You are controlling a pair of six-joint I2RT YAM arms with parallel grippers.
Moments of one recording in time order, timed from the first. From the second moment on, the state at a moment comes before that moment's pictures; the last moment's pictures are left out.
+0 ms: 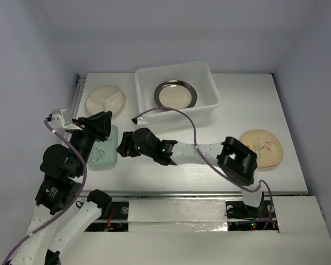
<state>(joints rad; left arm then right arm) -0.49 0.49 0.96 -0.29 -0.25 -0.47 1.15 1.97 1.40 0.16 0.19 0.81</state>
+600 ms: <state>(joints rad) -0.49 0.36 0.81 -0.35 -0.24 -0.40 1.15 2.42 1.87 -0.05 0.19 0.87</state>
